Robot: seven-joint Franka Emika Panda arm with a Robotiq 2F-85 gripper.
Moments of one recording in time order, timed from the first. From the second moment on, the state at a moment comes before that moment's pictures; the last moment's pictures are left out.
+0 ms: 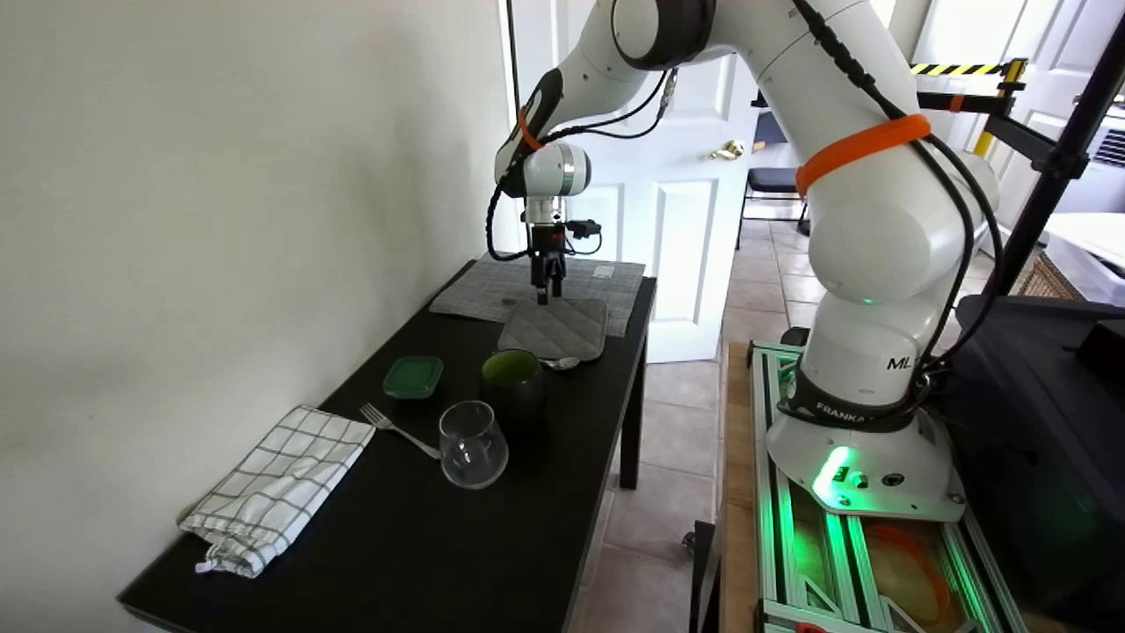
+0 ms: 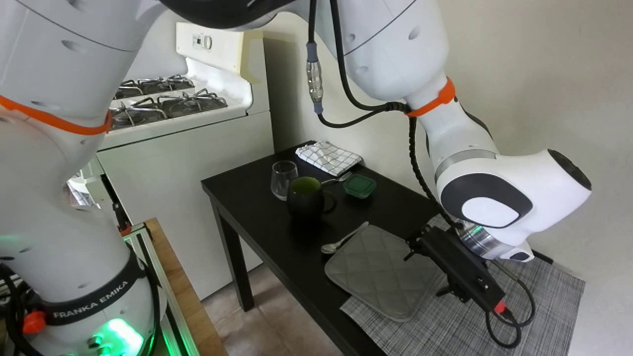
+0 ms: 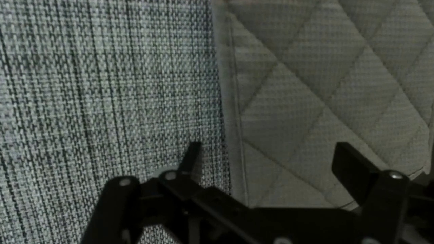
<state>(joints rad) -0.53 0.71 -0.10 -1.73 0.34 2.13 -0.88</state>
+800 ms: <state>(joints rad) -0.52 0.72 -0.12 -1.73 0.26 2.13 -0.78</state>
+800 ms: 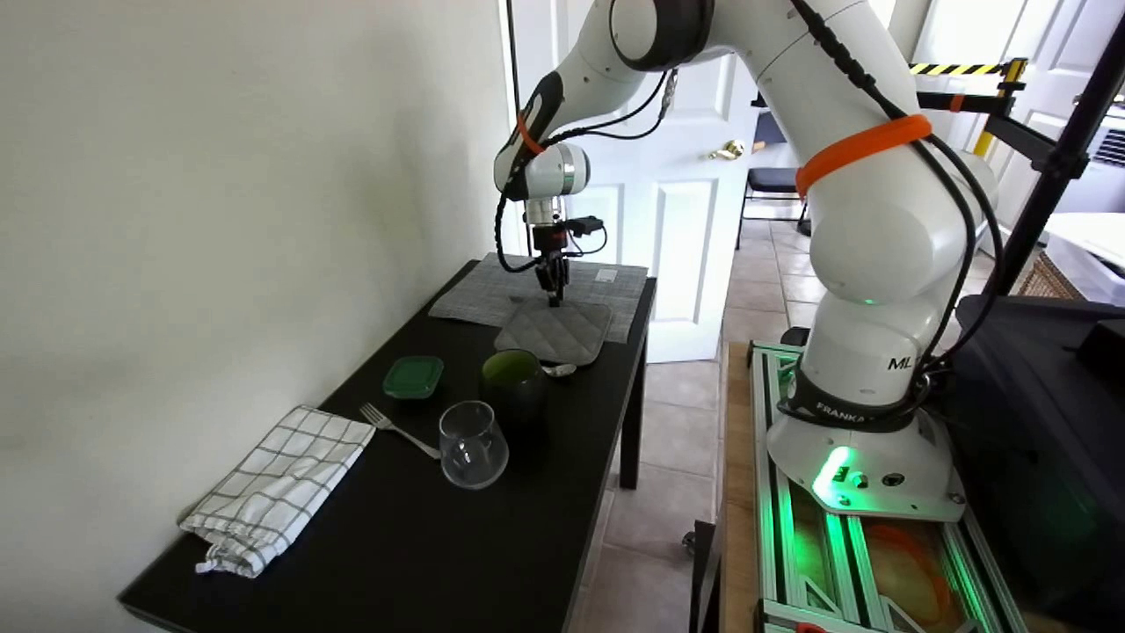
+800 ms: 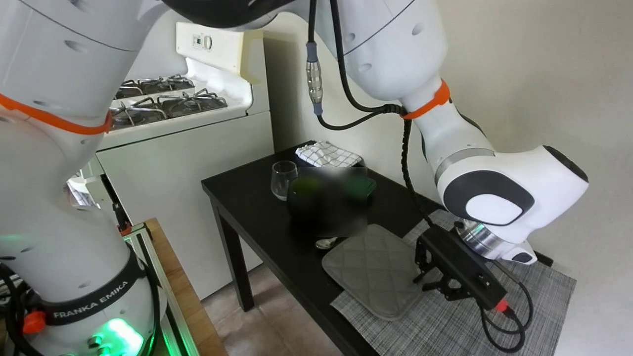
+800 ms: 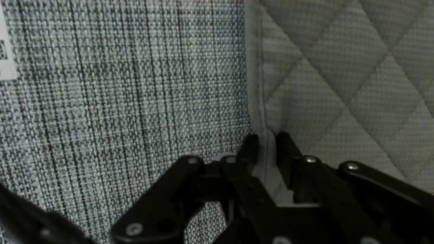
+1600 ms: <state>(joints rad) -0.52 0.70 -0.12 -1.72 0.24 2.10 -0.71</state>
